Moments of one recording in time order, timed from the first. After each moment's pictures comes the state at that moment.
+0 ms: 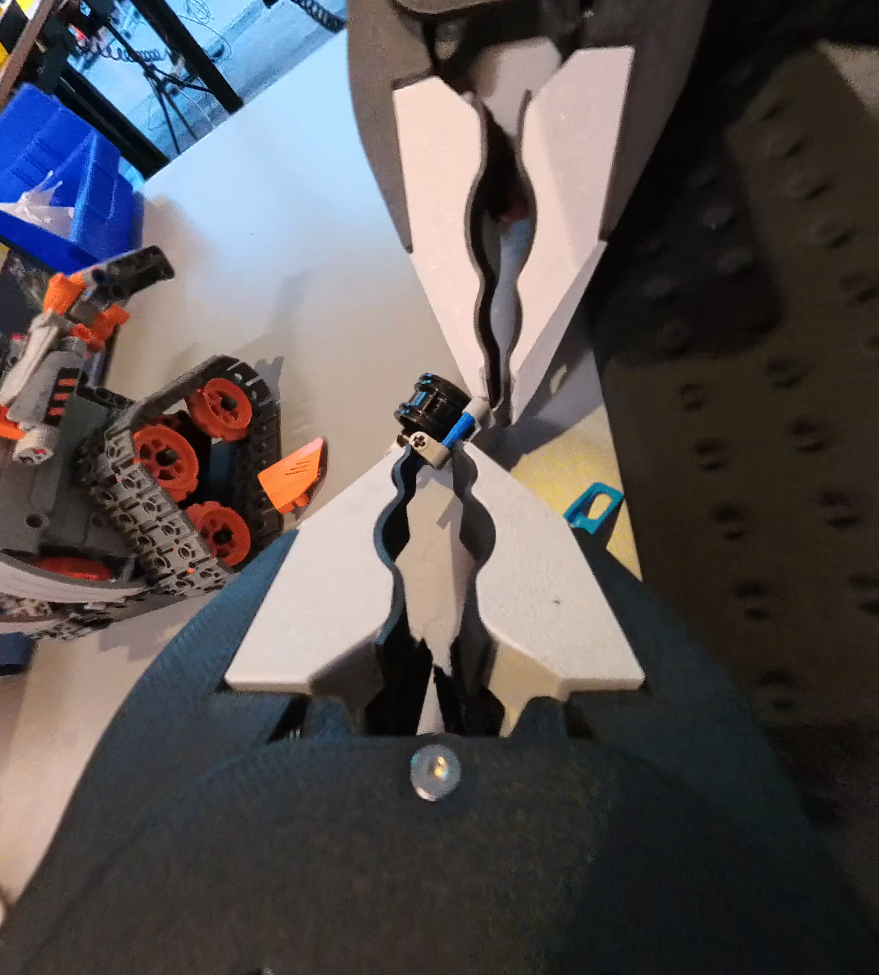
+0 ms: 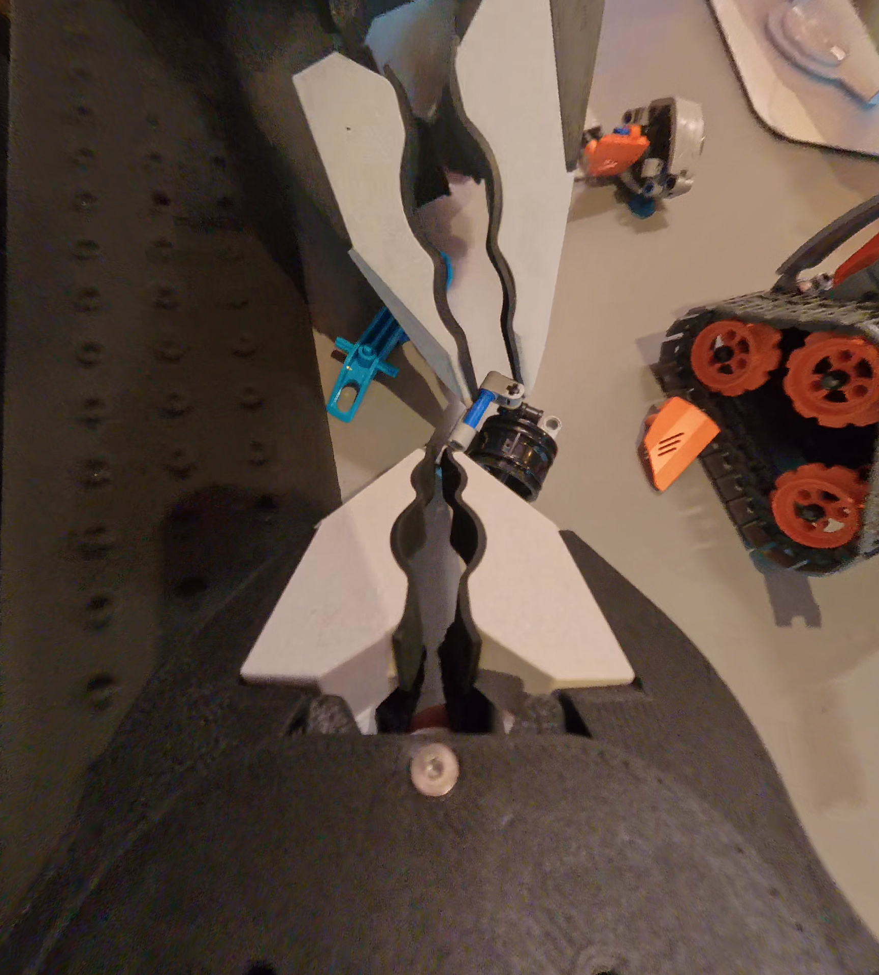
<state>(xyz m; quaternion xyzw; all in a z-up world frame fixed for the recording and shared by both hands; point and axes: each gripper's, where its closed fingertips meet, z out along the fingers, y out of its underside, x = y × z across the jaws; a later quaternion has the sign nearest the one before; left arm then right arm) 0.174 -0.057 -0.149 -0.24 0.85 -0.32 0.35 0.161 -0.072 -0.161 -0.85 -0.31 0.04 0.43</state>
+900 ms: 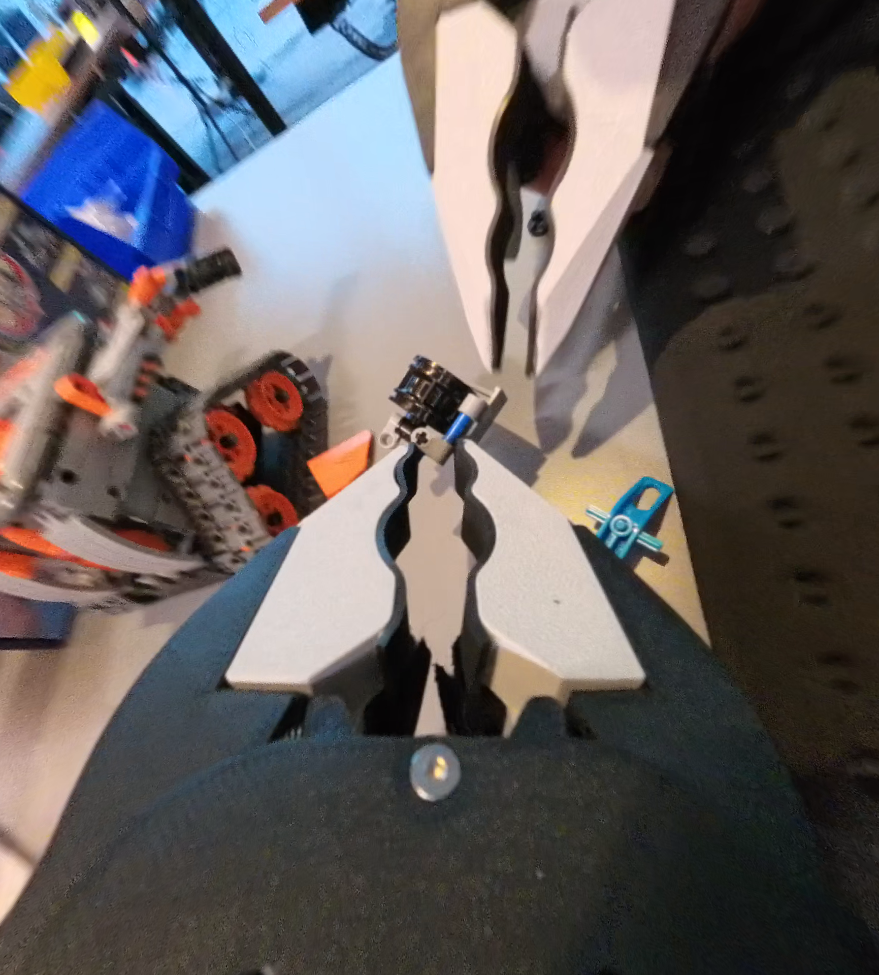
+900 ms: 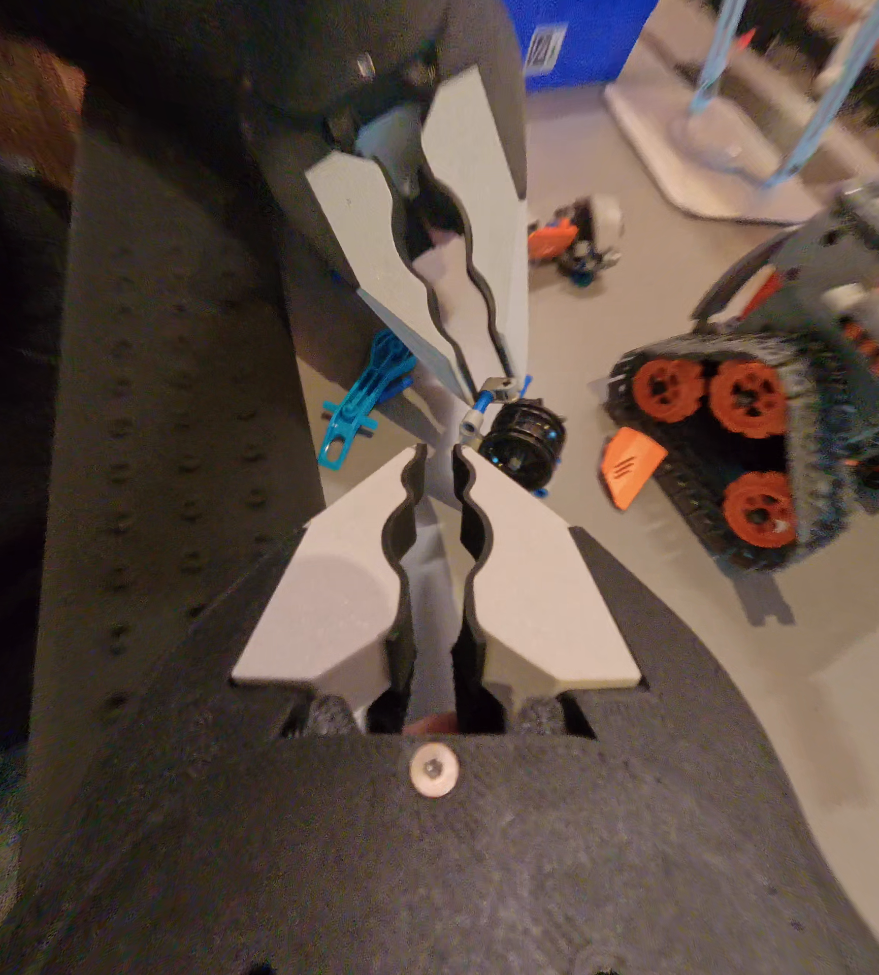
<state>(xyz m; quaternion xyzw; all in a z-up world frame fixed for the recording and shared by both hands) 0.181 -0.039 -0.133 -0.26 0.83 -0.33 0.36 0.171 -0.069 -0.127 -0.82 -0.26 0.07 0.51</state>
